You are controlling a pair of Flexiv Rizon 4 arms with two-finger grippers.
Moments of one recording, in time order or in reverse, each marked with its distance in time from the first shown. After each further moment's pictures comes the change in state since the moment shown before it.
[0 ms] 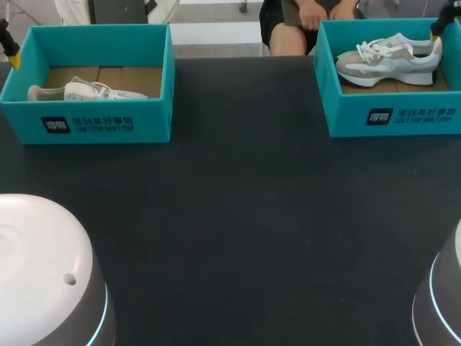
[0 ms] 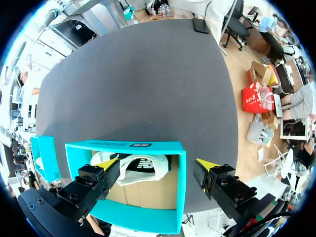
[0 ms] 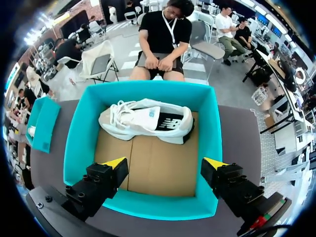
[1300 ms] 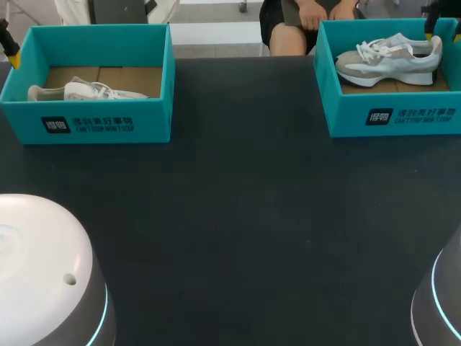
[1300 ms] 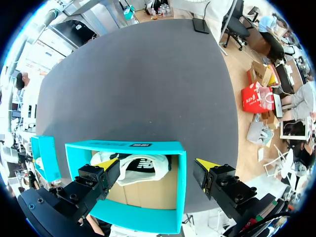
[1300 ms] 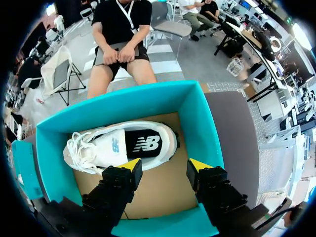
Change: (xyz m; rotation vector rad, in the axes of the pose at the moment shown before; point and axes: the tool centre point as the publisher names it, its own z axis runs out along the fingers) left arm 0.000 0.000 0.000 0.000 0.000 0.000; right arm -0.028 0.049 0.078 0.147 -0.193 0.240
